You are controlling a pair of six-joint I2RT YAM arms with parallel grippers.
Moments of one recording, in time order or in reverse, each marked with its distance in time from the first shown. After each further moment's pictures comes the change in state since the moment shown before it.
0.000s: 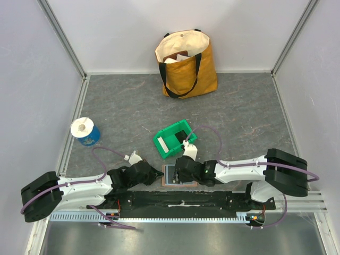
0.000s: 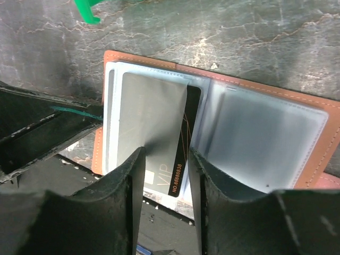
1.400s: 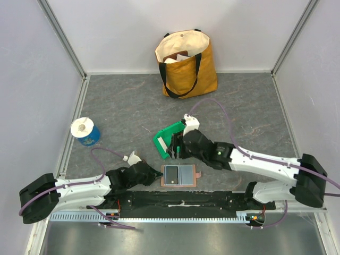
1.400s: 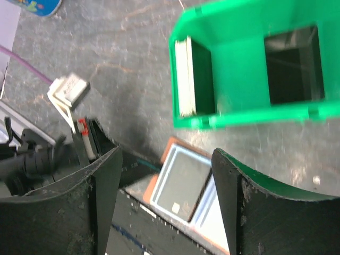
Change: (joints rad) left arm -0.001 -0.042 -0.011 -0.031 -0.011 -0.003; right arm -0.160 -0.223 0.194 -0.133 0.003 -0.342
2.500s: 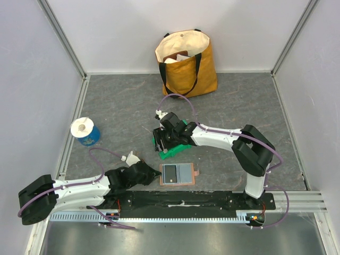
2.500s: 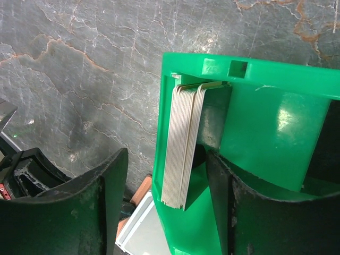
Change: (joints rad) left arm 0.002 -0.025 0.013 -0.064 -0.037 -0.020; right arm -0.191 0.616 0.399 -0.032 -0.414 -0.279
